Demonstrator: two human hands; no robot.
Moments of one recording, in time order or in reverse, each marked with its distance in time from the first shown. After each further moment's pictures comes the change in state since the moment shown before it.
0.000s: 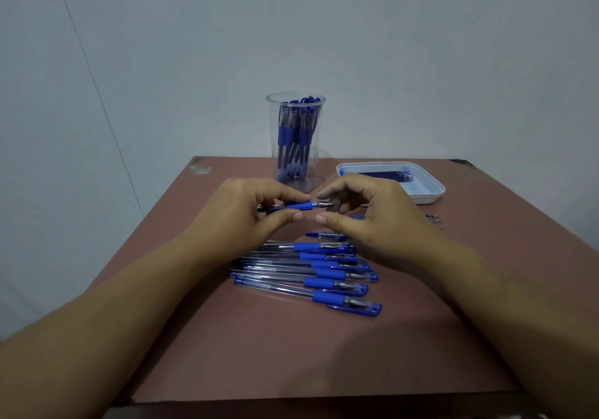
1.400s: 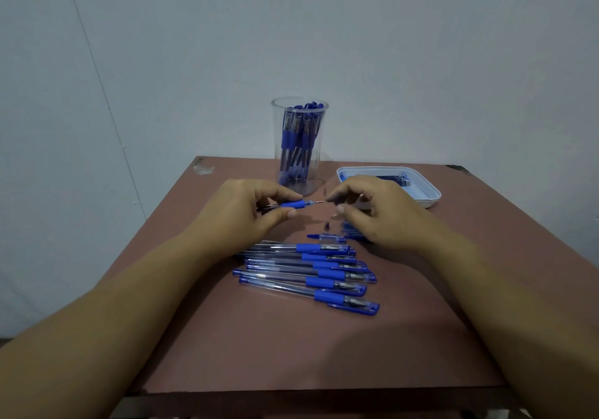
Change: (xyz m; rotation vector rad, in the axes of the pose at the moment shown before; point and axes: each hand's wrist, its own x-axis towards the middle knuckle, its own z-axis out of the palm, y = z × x) left_hand 0.001 -0.011 -0.002 -0.014 -0.013 -0.154; right_hand 0.011 0.006 -0.014 -0.207 -0.118 0.024
